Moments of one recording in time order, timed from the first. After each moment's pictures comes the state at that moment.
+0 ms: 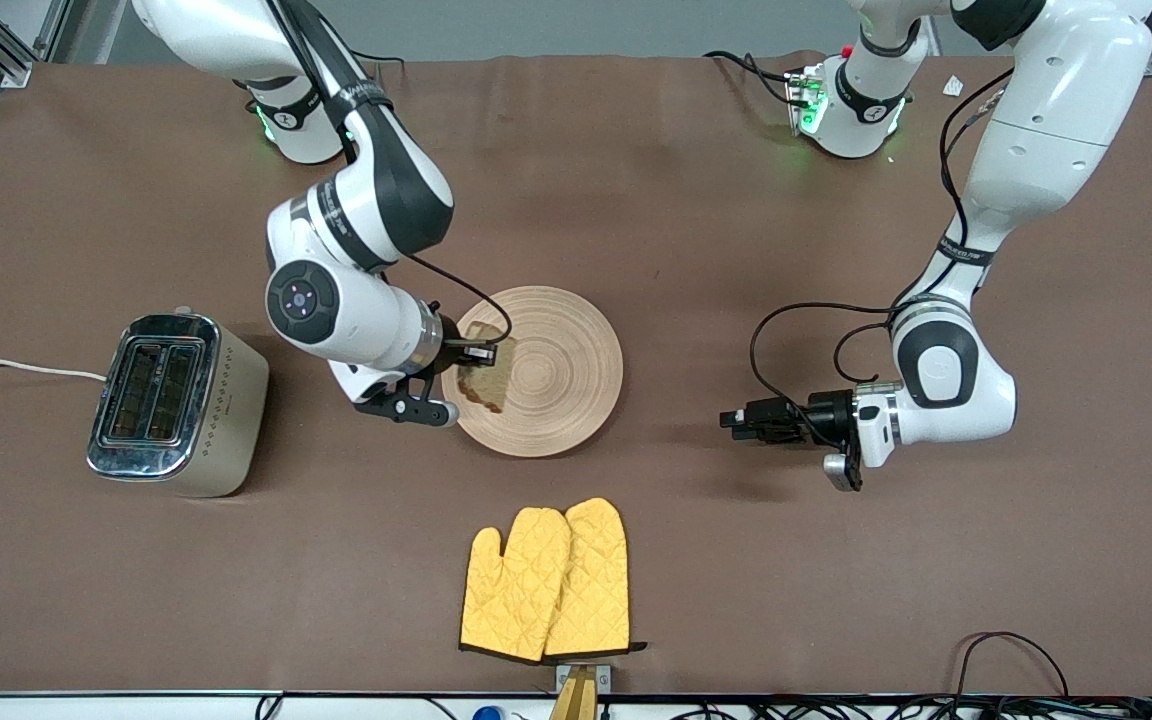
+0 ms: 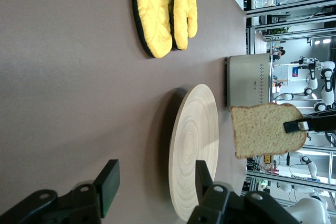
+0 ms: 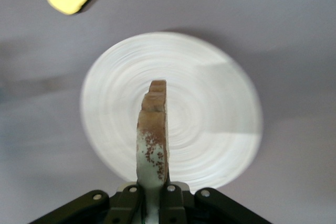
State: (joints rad) left arm 0.03 0.69 -0.23 -1.75 -1.21 2.08 0.82; right arm 0.57 0.50 -0.10 -1.53 0.49 1.95 0.54
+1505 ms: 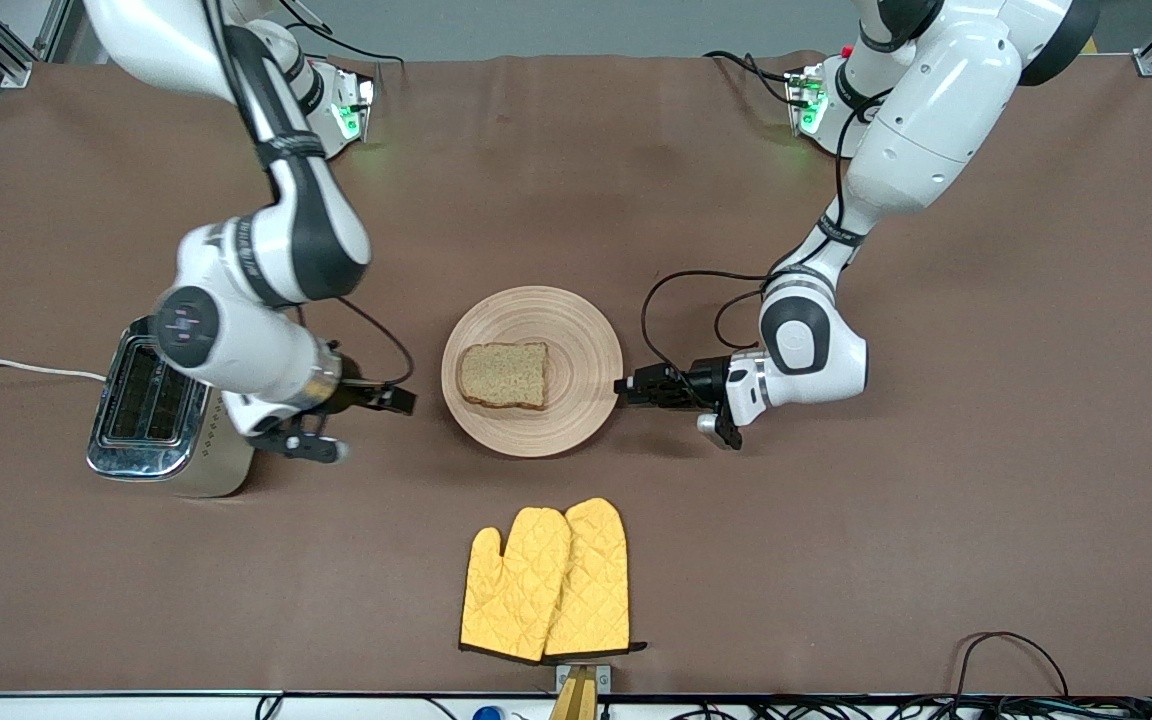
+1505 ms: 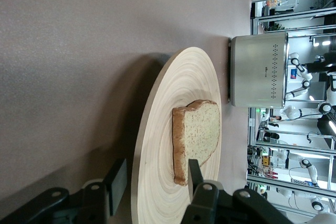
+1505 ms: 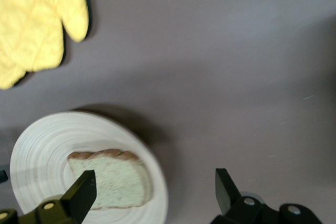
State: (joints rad) left arm -0.25 0.75 -0.24 -1.79 -1.49 2.28 0.91; right arm 0.53 0.41 -0.30 -1.64 0.33 2.01 0.32
